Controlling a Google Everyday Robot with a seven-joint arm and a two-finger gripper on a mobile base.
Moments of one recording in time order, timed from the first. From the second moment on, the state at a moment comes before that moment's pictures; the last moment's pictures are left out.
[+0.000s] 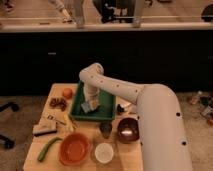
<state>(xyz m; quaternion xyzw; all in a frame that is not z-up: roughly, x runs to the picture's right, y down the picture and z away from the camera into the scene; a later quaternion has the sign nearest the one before) -0.090 0.098 0.904 -0.33 -0.16 -0.25 0.90</state>
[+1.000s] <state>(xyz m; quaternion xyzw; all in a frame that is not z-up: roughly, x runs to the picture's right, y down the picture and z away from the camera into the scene) -0.045 0.094 0.906 -0.36 -0.11 -0.27 0.89</state>
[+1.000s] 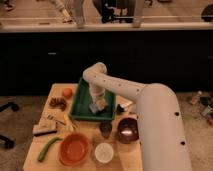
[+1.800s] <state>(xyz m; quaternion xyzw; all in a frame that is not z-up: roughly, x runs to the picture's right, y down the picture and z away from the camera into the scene) -0.120 0.103 0.908 -0.36 -0.14 -0.32 0.87</state>
